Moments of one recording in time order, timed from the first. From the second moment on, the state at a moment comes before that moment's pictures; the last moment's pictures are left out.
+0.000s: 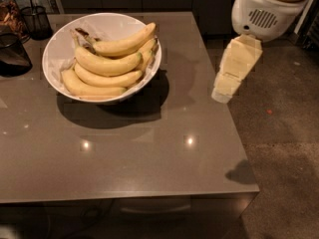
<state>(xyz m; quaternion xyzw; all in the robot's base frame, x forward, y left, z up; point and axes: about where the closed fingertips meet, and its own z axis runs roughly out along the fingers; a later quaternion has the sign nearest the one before) 0.486 -0.148 0.994 -0.53 0.83 -0.05 0.15</state>
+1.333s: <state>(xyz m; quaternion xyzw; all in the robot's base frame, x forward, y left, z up) 0.518 -0.059 0.964 -0.54 0.83 -0.04 0.12</state>
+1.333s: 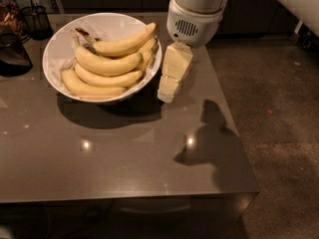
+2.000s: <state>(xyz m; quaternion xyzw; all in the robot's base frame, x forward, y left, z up) 0.523 -0.032 0.966 -0.56 0.82 -0.03 0.14</state>
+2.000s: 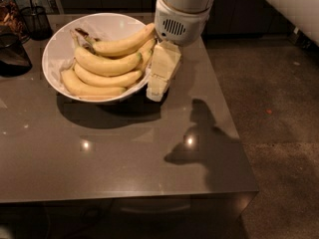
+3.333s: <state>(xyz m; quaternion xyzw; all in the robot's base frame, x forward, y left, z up) 0.556 0.061 0.971 -0.60 0.78 0.00 0.15</state>
